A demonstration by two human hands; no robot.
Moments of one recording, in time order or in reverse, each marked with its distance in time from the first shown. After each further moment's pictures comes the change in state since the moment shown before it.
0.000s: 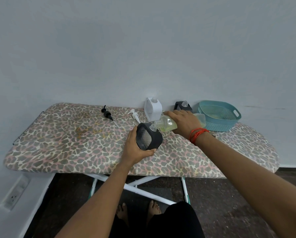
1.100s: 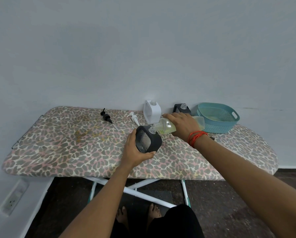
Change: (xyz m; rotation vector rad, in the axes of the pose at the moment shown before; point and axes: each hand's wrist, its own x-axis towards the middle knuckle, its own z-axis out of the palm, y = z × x) left_hand 0.001 0.000 0.001 0.013 0.009 0.001; right_hand -0.001 -0.002 0.000 -0.007 -0.003 0.023
